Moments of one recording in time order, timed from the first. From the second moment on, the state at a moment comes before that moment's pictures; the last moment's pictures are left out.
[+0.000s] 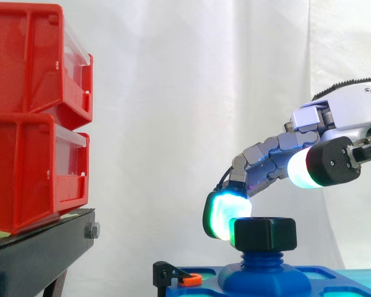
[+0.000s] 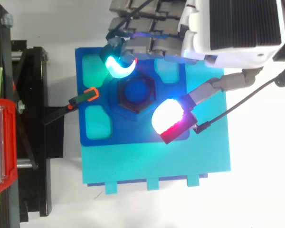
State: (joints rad) arm 0.00 -2.14 -1.25 -3.05 -1.61 -1.36
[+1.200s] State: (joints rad) arm 0.00 -2.11 -1.20 -3.20 -1.61 -1.40
